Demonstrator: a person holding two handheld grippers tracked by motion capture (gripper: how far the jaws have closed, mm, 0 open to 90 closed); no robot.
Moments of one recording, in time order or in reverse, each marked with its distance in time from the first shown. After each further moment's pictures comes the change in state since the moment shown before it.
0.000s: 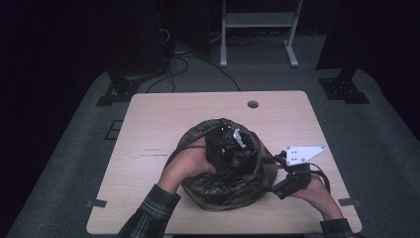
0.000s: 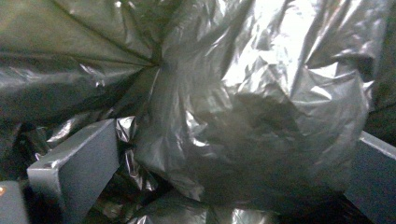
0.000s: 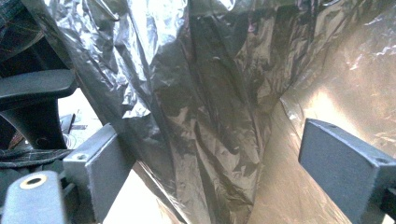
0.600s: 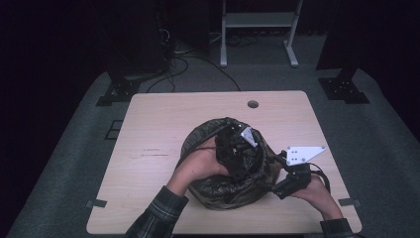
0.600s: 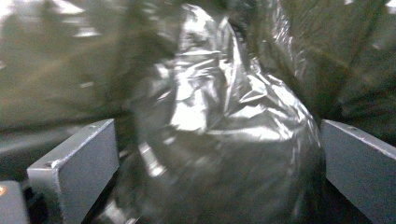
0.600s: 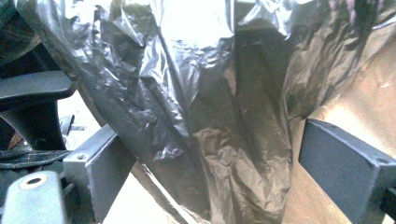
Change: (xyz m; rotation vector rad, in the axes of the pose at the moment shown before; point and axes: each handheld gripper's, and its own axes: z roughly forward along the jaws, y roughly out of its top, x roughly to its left) left arm -0.011 0.019 -0.013 -0.146 -0.028 0.018; right arm 0.001 0.001 -0.001 -0.007 -0.003 0.002
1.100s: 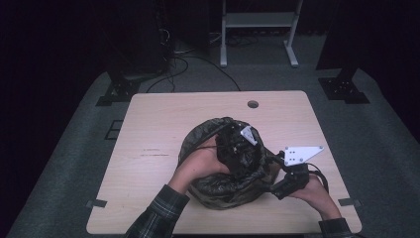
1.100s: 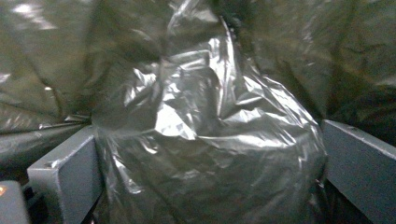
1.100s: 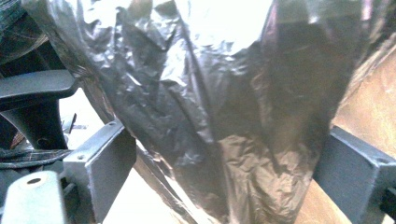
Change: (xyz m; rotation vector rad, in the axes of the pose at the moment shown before) left arm 0.000 0.002 0.021 -0.012 -0.046 -0.007; right arm 0.001 0.001 0.005 0.005 0.008 -0.007
